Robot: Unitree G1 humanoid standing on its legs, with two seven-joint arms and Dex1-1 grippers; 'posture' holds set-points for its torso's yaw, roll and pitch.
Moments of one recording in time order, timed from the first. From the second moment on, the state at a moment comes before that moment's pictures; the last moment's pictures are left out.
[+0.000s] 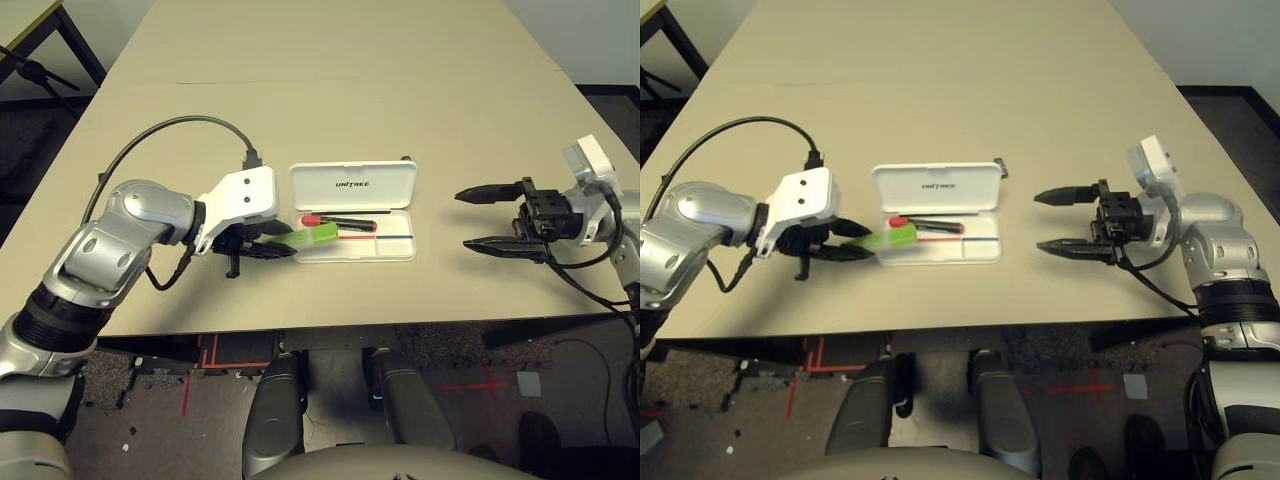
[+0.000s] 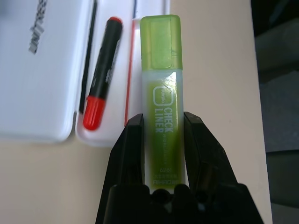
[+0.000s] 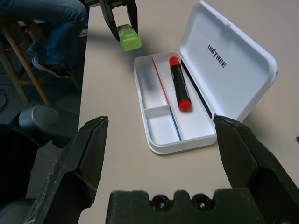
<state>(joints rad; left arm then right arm) -0.60 0.88 -0.32 -0.26 -0.25 0.58 -1.22 -0.53 -0.81 0.02 0.43 0.58 0.06 1.61</state>
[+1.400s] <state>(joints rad) -0.72 0.65 -0.40 -0.02 -0.06 0.46 -1.26 -0.47 -0.76 -0.09 0.19 0.52 0.39 1.15</state>
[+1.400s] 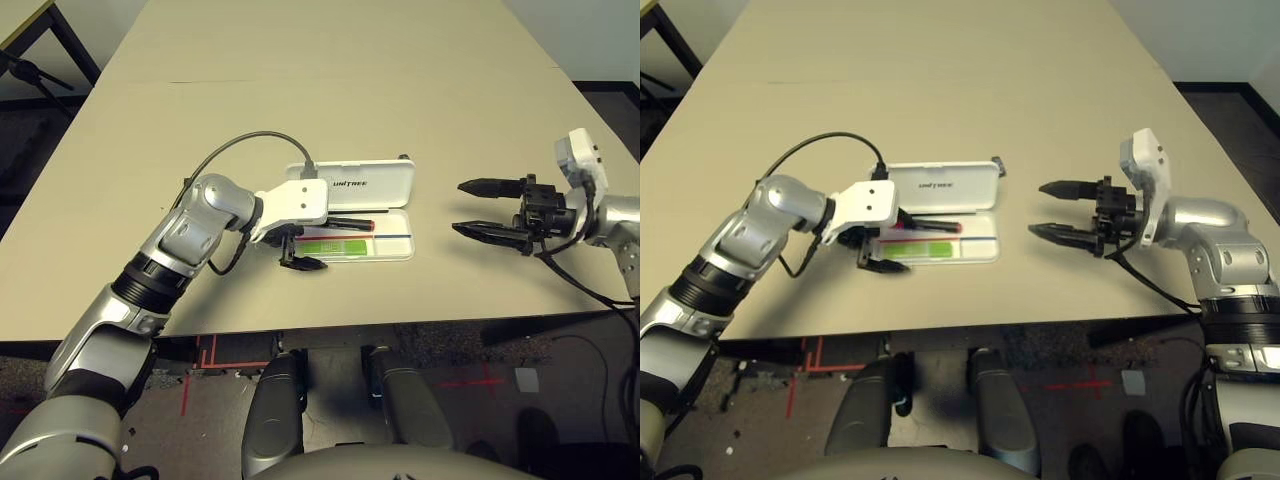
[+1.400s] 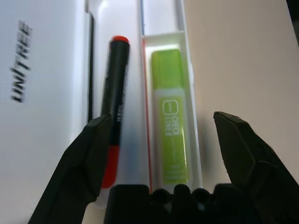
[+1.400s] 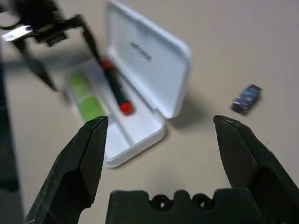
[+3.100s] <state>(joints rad) -0.61 0.84 -0.20 -0.31 -0.30 0.72 -1.18 -0.93 -0.37 0.01 0.65 0.17 0.62 0.52</state>
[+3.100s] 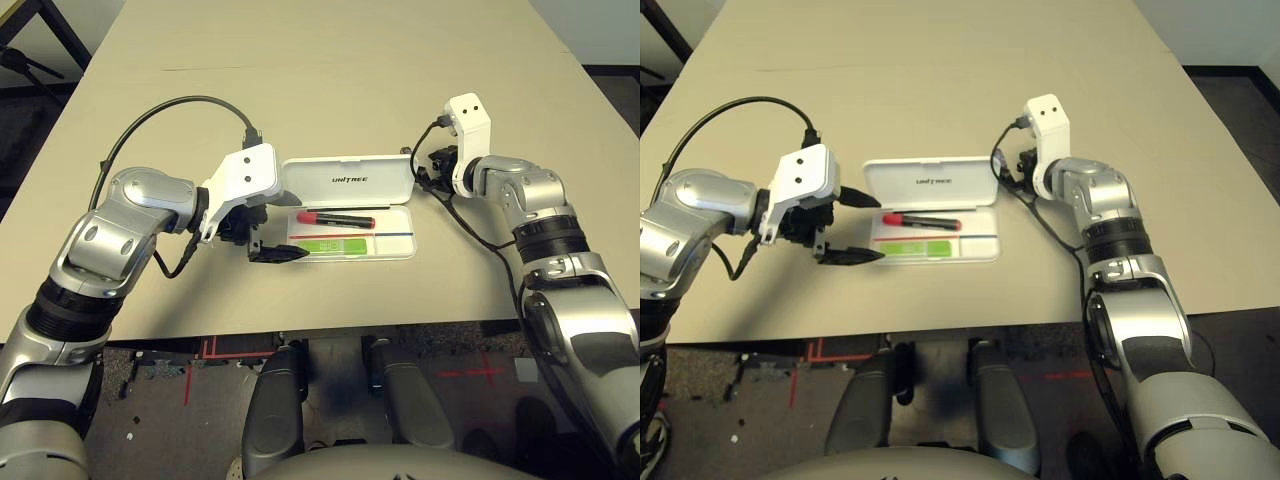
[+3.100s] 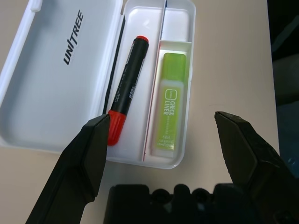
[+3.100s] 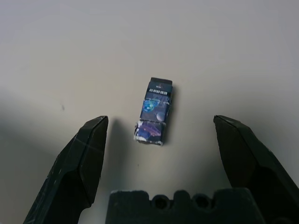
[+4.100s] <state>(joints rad) -0.60 0.85 -0.18 -0.30 -0.31 0.71 -1.17 -0.88 -0.42 -0.02 0.46 0.20 0.68 0.59</state>
